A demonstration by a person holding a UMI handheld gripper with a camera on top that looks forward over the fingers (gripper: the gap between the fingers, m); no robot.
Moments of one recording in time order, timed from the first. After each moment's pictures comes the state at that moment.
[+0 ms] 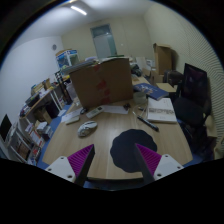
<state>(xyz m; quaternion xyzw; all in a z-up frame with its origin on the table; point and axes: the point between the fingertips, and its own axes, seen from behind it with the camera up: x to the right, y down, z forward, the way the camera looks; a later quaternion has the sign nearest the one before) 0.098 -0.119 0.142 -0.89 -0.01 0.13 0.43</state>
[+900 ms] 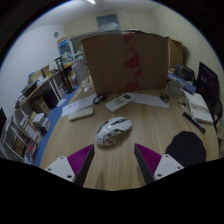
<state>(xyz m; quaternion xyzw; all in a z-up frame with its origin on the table) -0.109 0.008 0.030 -0.91 -0.04 0.11 0.39</state>
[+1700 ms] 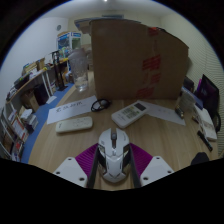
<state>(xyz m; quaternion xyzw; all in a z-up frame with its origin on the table) -0.158 0.117 -0.019 -0.91 -0.06 0.03 0.41</state>
